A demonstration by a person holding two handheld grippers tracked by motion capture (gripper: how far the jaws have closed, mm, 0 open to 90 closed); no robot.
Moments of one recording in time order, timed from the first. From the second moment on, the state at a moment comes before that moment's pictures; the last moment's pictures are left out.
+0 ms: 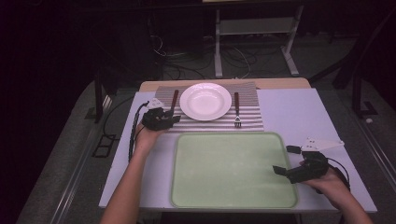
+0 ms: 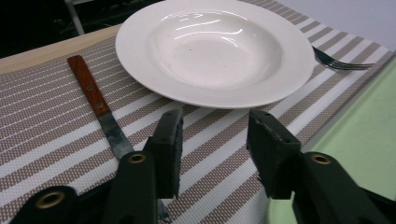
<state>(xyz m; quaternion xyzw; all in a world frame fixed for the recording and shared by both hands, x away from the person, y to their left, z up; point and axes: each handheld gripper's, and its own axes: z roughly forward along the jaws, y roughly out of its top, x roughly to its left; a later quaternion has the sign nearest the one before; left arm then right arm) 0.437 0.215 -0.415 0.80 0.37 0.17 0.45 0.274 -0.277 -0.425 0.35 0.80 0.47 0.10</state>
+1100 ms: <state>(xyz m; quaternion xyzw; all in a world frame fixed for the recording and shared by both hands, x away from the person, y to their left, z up) 0.481 0.214 -0.447 0.80 0.43 0.17 0.38 0.276 -0.279 -0.426 0.36 0.80 0.47 0.10</state>
